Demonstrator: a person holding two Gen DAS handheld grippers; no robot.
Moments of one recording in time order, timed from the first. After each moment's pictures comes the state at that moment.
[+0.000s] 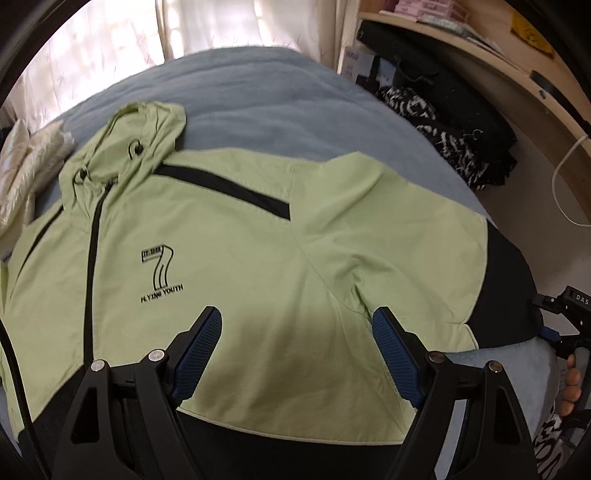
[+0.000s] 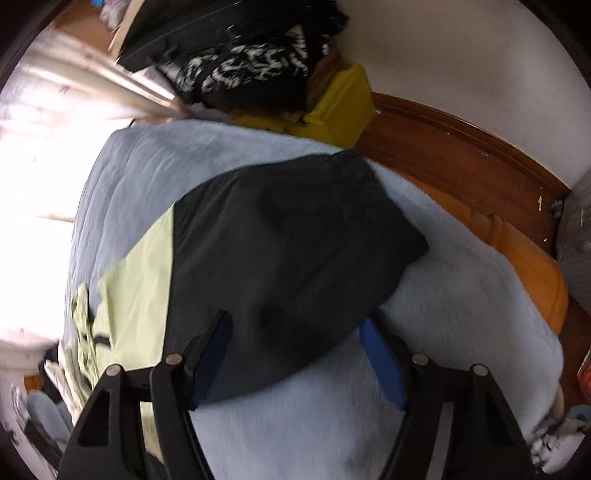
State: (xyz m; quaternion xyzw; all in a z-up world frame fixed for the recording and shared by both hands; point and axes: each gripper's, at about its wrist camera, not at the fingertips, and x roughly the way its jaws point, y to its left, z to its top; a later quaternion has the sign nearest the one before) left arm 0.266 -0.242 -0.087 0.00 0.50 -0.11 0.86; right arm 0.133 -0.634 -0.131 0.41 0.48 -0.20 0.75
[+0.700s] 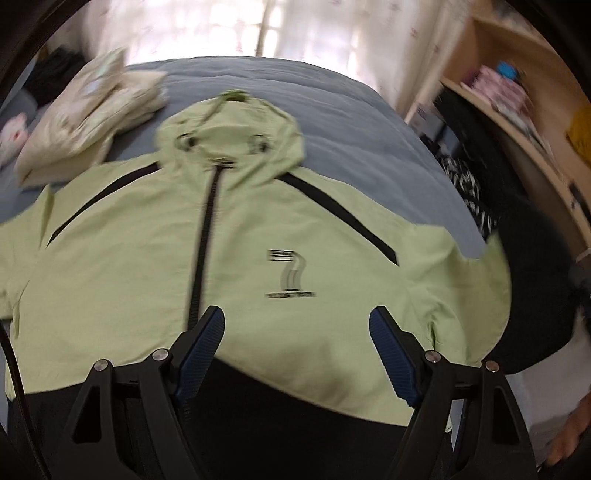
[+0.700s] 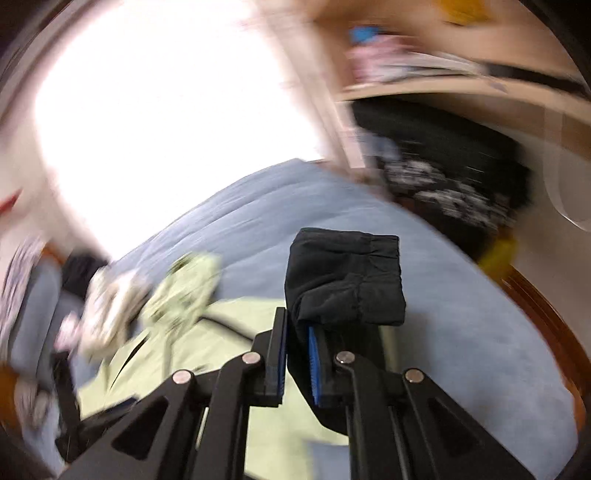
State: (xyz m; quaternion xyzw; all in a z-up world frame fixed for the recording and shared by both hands) left arm 0.245 -0.078 -0.060 -0.14 0.46 -0.04 0.87; right arm 0.190 -0.389 0.029 0.16 0.31 0.03 0.94
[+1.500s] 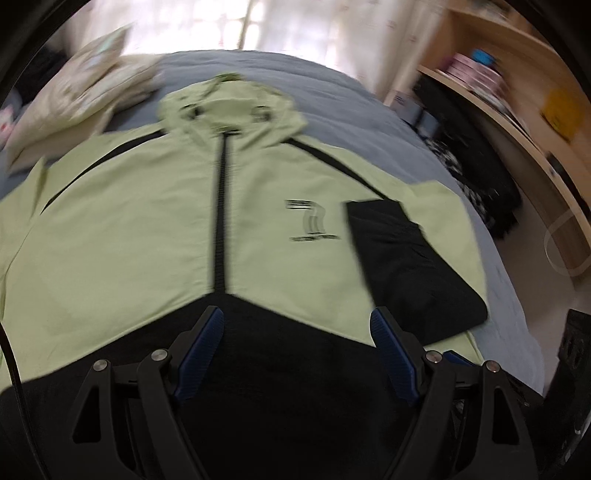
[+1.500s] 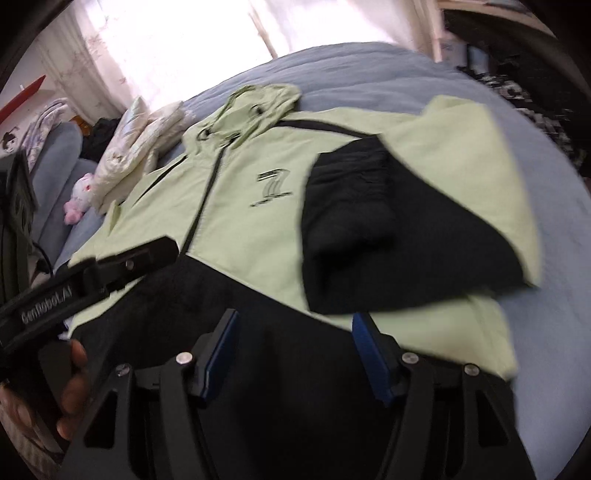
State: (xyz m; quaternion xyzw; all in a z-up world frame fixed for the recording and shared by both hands) left arm 0.206 -0.068 -0.106 -0.10 0.46 -0.11 0.87; right arm 0.150 -0.254 -0.116 0.09 0.48 0.10 0.87
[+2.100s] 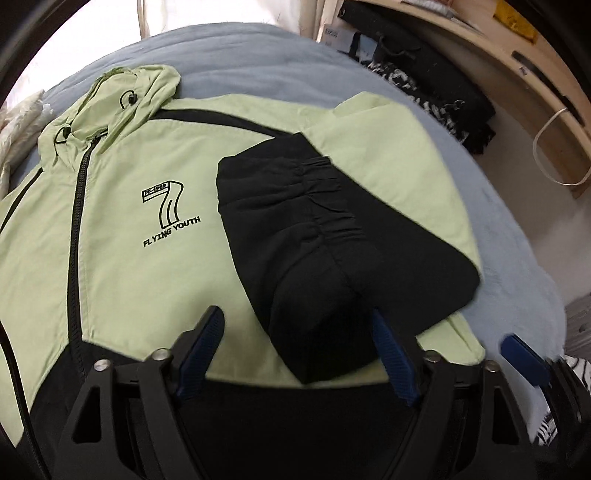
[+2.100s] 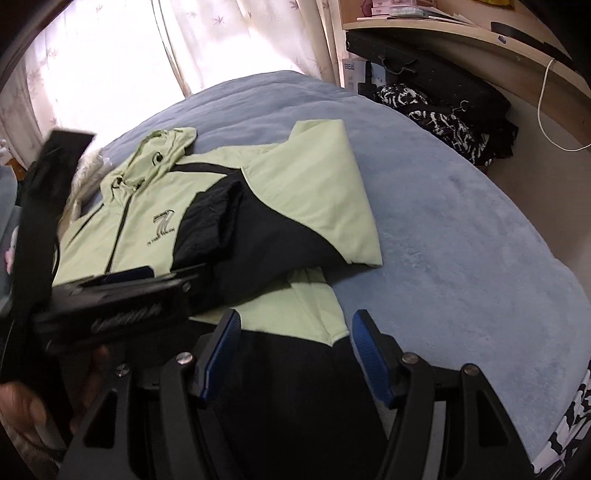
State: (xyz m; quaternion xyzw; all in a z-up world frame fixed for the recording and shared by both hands) left arm 0.248 -0.187 -0.141 0.01 0.53 -0.18 0.83; right arm 0.125 -0.317 -0.100 0.08 0.45 -0.06 0.89
